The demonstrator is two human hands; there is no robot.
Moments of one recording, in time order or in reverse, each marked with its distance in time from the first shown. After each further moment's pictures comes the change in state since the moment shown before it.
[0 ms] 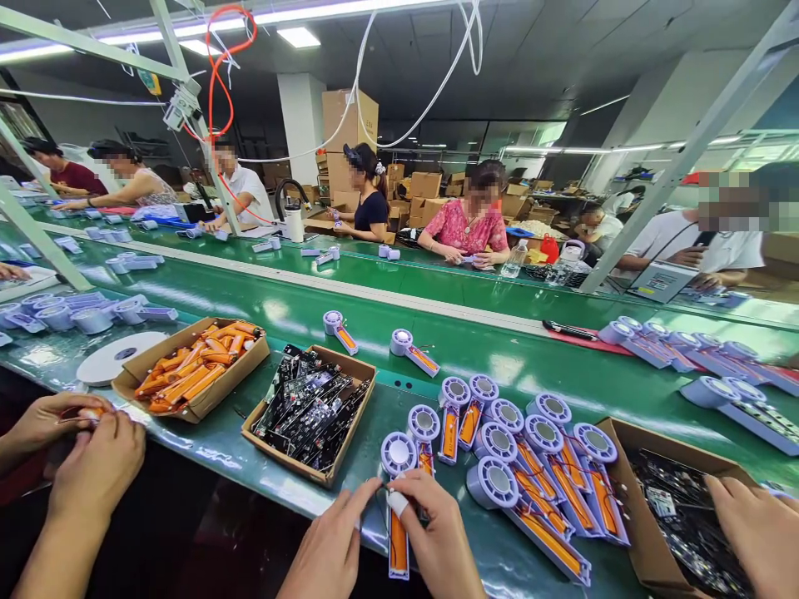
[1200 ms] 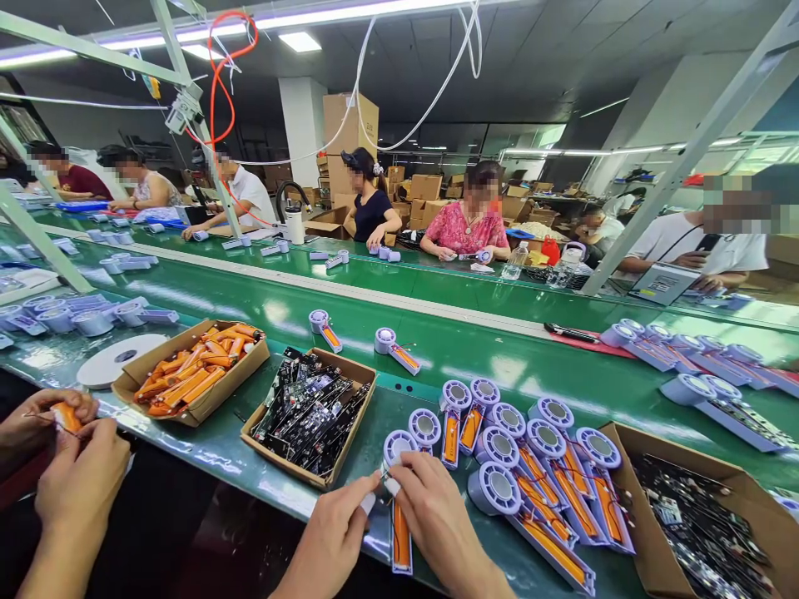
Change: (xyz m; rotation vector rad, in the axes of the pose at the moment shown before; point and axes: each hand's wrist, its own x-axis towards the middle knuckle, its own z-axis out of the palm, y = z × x) left_hand 0.016 -0.001 -0.002 -0.130 0.172 0.145; right_hand 0.027 0.000 -0.016 -0.732 -0.112 -0.369
